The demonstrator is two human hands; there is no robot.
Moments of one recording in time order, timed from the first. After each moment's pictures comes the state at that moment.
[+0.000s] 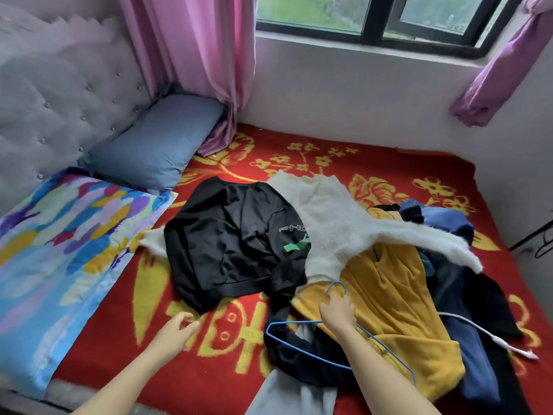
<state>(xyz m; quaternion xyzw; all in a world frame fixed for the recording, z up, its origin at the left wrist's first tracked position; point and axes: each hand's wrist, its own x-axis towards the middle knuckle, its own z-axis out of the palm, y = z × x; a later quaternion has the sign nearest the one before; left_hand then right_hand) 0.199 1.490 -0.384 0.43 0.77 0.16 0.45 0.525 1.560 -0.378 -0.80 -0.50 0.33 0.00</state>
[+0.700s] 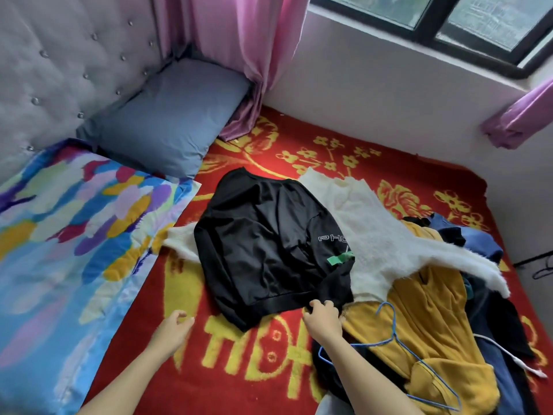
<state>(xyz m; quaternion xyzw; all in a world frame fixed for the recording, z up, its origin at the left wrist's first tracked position) -0.001 1.575 -0.457 0.37 0.76 0.15 0.51 0.300 1.619 -0.391 -0.78 -0.54 0.29 -0.11</state>
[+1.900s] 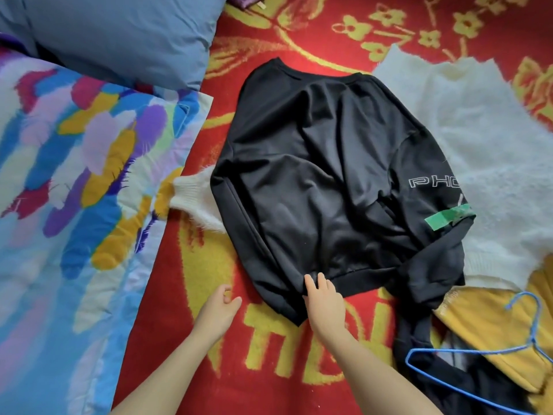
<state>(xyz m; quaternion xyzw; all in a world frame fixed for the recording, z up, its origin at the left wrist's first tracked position) 0.003 1.663 -0.587 0.35 0.76 0.00 0.55 0.214 1.681 -0.614 -0.67 -0.67 0.25 -0.21</state>
